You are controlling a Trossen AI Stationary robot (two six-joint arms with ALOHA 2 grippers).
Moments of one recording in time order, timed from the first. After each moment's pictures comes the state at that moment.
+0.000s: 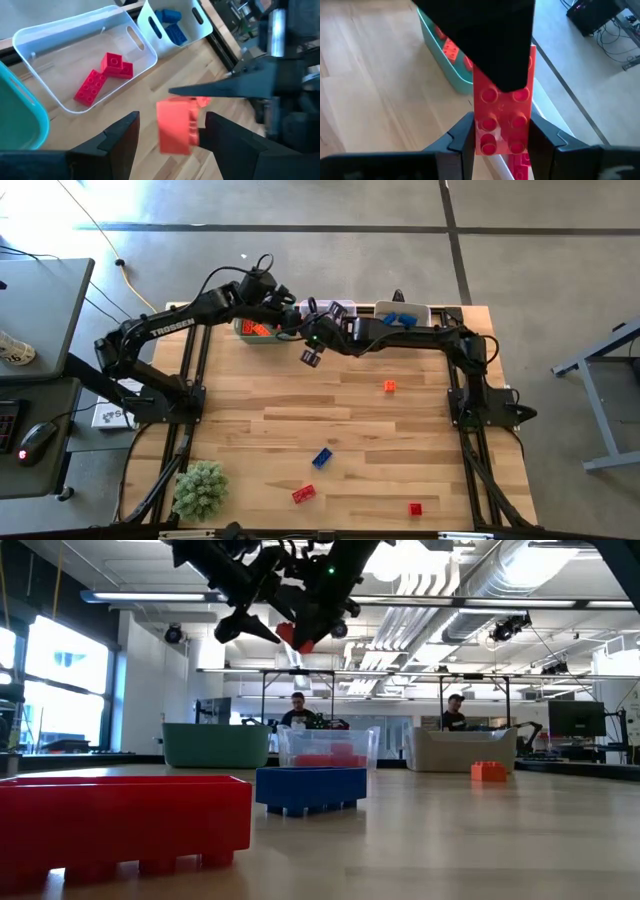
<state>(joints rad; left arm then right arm) 0.67 1.42 1.24 -0.51 0.23 -0.55 -0.15 1.97 1.83 -0.67 0.50 0.04</state>
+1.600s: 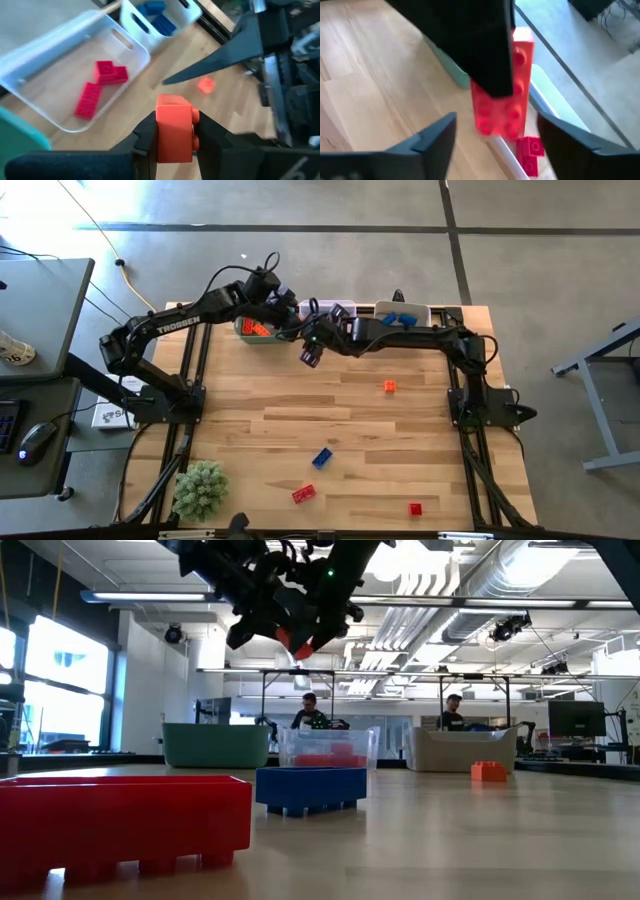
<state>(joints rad) 0.68 1.47 1.24 -0.50 0.29 -0.31 -0.15 1.98 1.83 -0.69 0.50 0.14</state>
